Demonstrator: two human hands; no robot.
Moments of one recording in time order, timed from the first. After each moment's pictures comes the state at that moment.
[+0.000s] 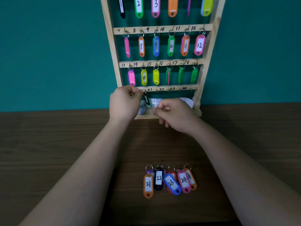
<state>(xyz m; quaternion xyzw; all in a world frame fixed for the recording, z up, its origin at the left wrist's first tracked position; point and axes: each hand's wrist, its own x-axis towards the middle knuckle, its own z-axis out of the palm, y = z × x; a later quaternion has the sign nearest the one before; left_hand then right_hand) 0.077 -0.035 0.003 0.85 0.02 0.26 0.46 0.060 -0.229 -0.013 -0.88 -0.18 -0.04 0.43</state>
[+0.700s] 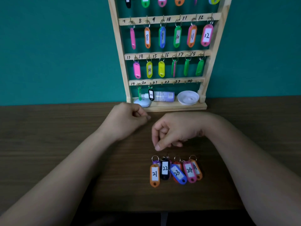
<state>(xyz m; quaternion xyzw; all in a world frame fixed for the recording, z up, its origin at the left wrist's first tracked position) 0.011 -0.002 -0.008 0.94 -0.10 0.08 0.33 0.031 -0.226 0.007 -0.84 -0.32 0.34 0.29</state>
